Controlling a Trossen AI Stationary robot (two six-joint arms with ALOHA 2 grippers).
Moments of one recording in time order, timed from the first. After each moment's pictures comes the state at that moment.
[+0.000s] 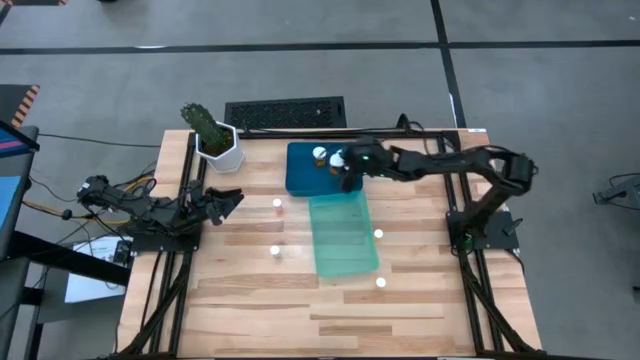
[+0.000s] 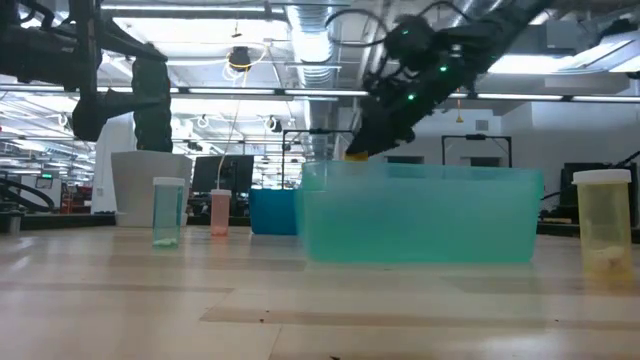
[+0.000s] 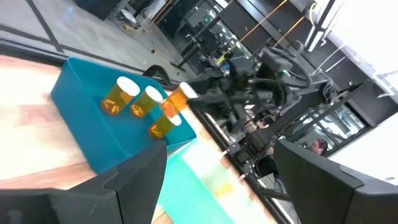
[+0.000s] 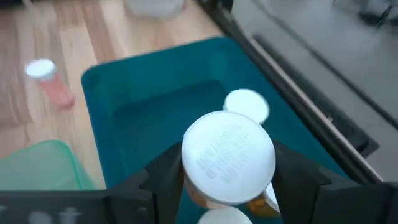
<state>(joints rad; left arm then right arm) -0.37 0.12 0.10 0.01 -0.84 -0.85 -0.36 1.61 0.94 0.11 0.13 0.00</state>
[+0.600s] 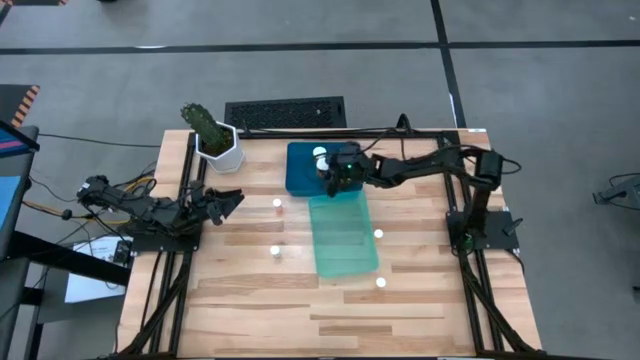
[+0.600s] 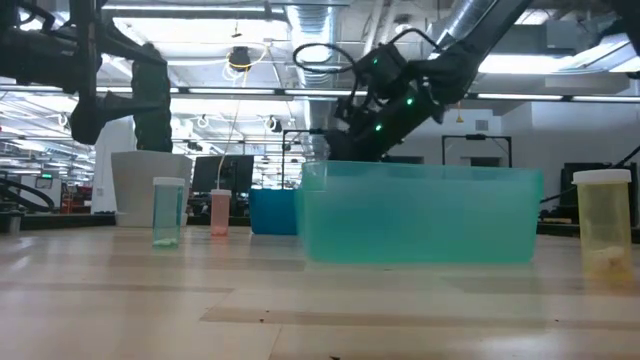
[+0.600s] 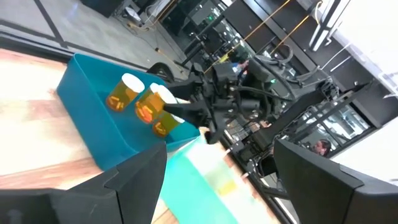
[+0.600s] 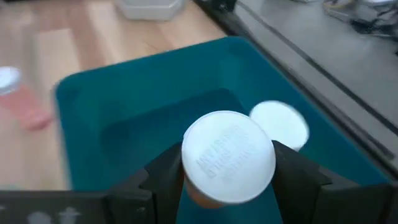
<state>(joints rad) -0.37 0.12 0.10 -0.02 -0.84 -0.88 -0.33 1.85 1.02 0.30 0.21 0.03</state>
